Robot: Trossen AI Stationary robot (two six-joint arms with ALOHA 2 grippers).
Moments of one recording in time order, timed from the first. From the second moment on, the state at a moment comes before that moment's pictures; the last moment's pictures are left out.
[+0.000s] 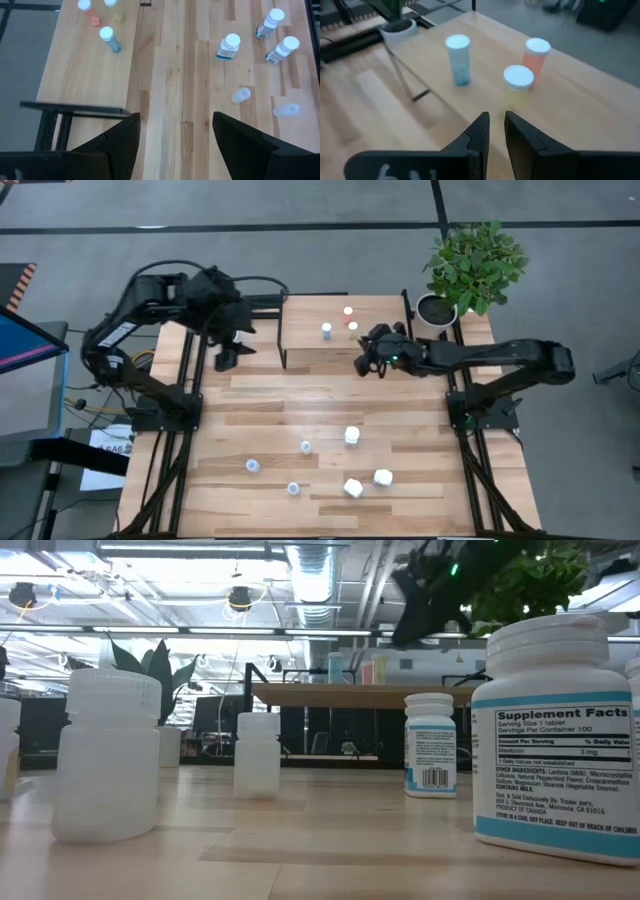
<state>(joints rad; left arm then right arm) 0.28 1.42 2.01 -1.52 0.09 0.19 -0.13 1.25 0.94 -0.28 0.57 0.40</state>
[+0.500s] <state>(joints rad) 0.24 1.71 2.01 -1.35 0.07 0.31 0.12 0.96 1.16 -0.91 0.54 0.89</state>
